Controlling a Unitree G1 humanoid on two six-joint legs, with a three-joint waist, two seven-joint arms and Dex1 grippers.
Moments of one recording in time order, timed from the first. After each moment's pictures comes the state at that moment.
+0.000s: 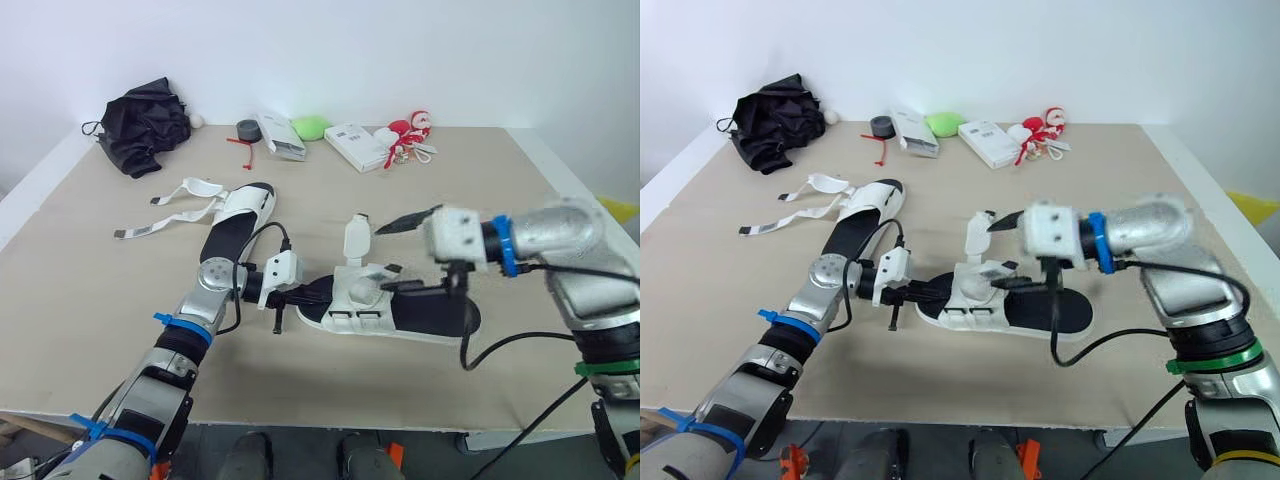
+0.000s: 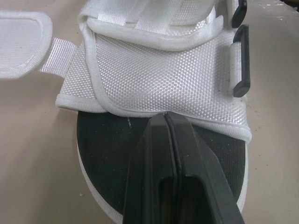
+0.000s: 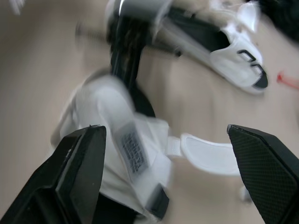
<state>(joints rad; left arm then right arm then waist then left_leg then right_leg) -0.71 0.27 -0.24 0.68 -0.12 -0.24 -1.35 -0.68 -0.92 0.07 -0.15 0.42 0.49 1.32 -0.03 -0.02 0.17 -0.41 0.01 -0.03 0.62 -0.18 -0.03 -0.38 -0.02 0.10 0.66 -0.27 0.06</state>
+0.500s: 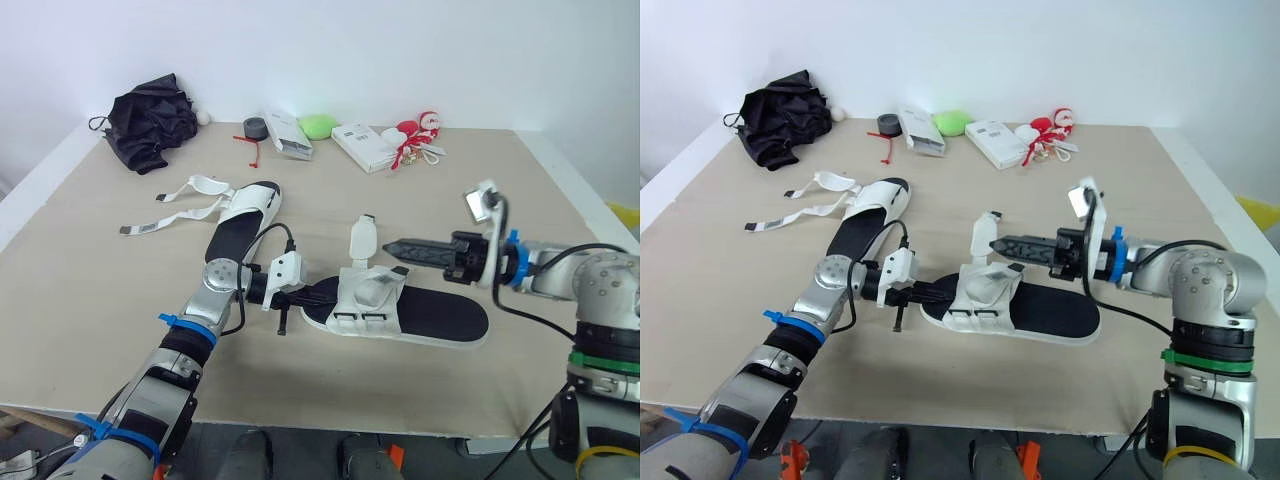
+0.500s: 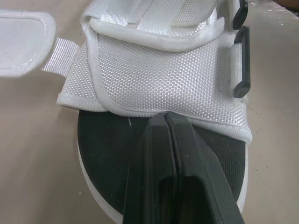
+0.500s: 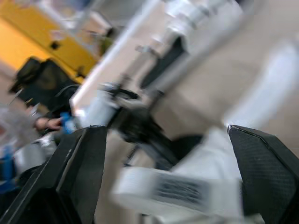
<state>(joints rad) -0.71 0.25 -0.24 0.68 -0.12 -0.24 -1.36 -0.61 -0.64 -0.31 -0.03 0.92 1.41 0.70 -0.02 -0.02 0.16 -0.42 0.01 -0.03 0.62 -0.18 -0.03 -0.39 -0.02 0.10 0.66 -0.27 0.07</state>
